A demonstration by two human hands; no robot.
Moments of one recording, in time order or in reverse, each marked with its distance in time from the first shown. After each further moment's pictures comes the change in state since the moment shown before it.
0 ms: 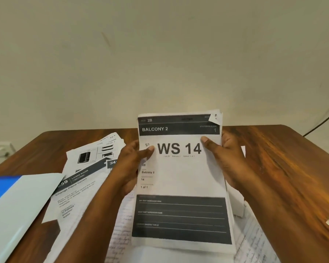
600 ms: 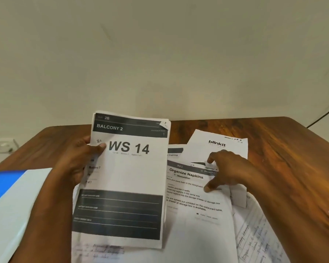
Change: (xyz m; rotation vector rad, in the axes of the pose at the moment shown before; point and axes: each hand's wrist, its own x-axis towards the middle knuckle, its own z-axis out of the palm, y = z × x) left_hand 0.004 0.038 -0.121 0.372 0.222 0.006; right_hand -0.001 0.022 -0.024 -1.360 -0.468 0.238
